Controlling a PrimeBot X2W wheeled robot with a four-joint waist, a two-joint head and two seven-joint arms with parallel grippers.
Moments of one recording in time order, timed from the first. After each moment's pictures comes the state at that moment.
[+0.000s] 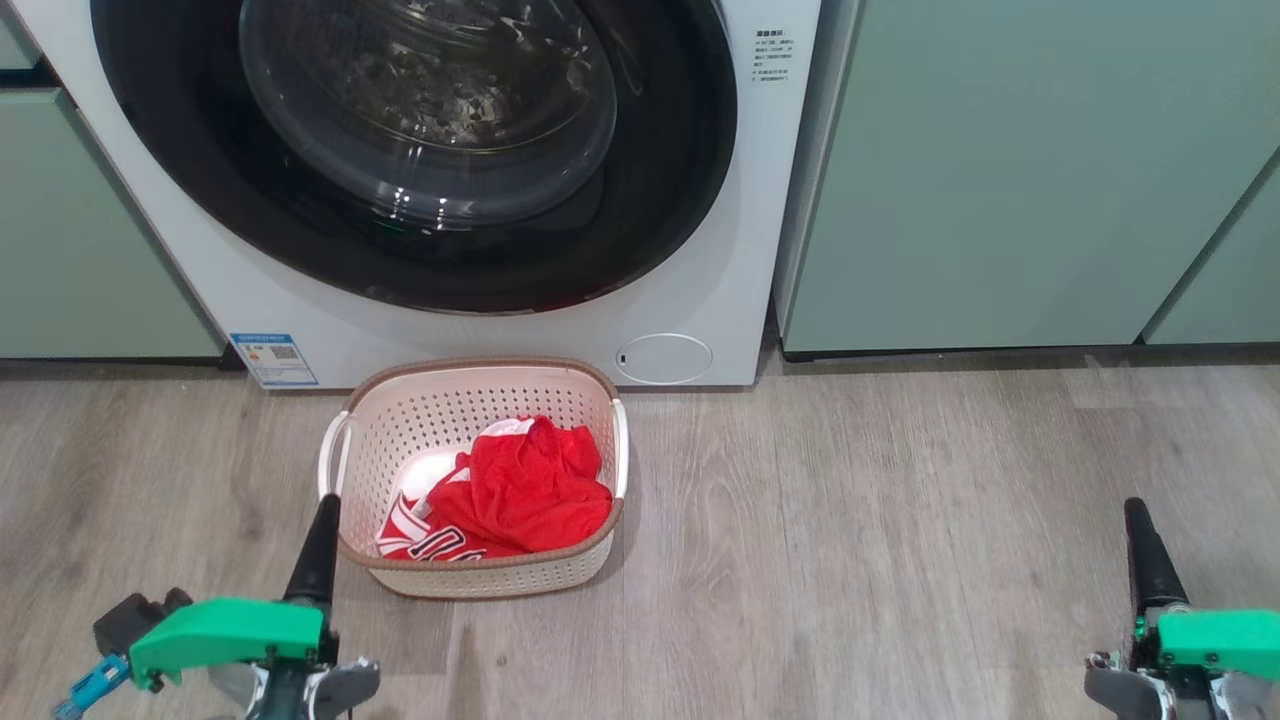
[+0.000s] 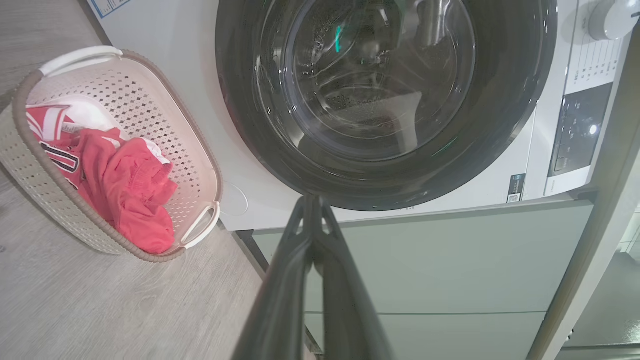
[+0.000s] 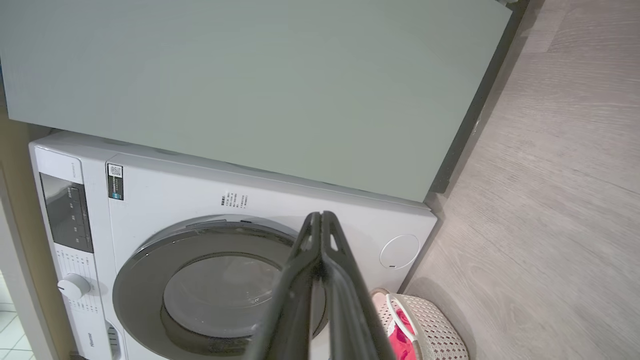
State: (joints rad) left arm -0.03 0.06 0.08 0.32 -1.37 -0.13 0.05; right arm -0.02 -0.04 -0.13 0.29 1.35 0.13 0.05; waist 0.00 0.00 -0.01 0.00
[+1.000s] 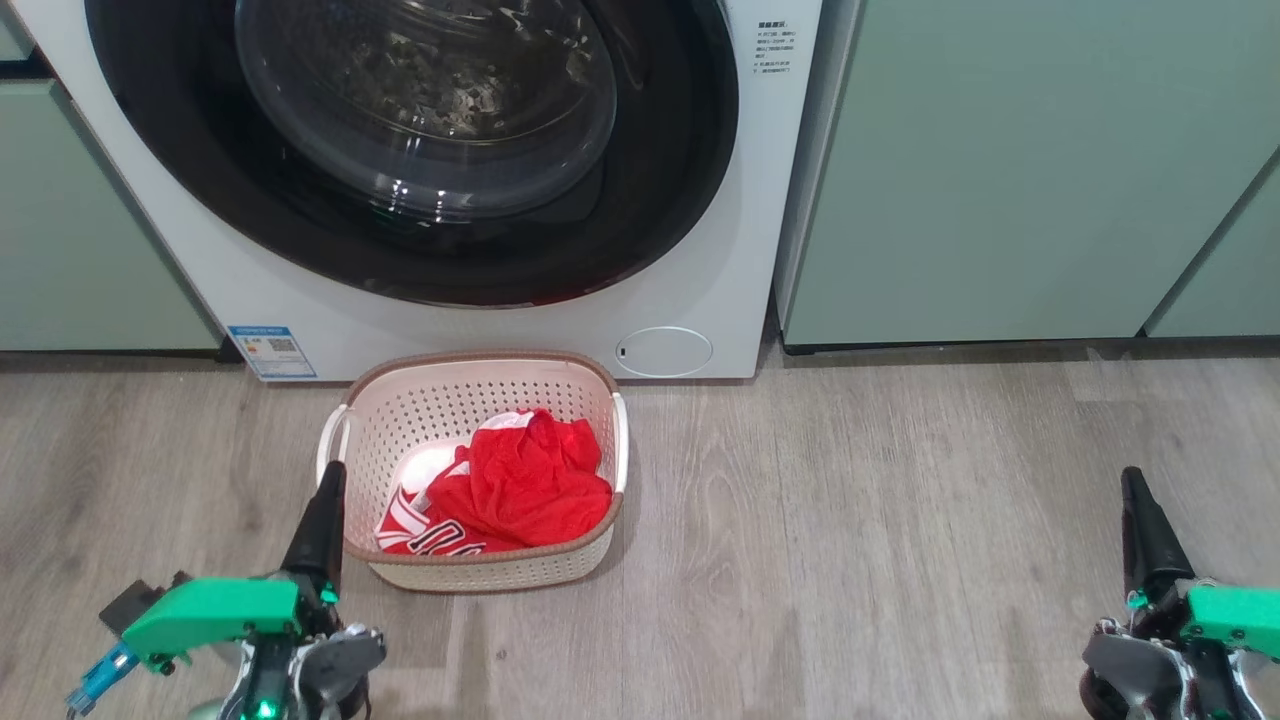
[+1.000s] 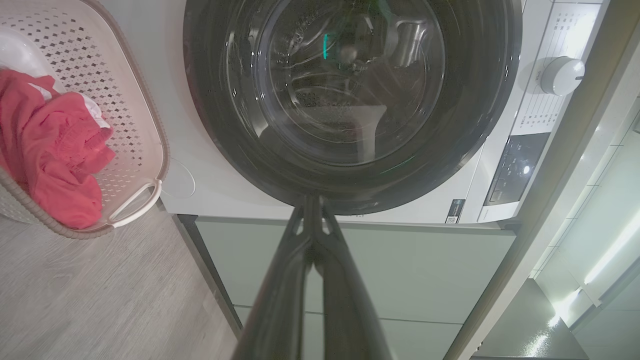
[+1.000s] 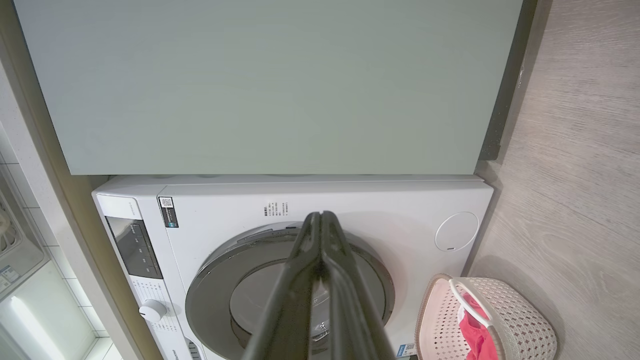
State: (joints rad) left arm -0.05 0.04 0.08 0.28 -1.60 -0.13 0.11; right arm -0.07 -0.04 -0.13 0.28 1.60 0.13 0.11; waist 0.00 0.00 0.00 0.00
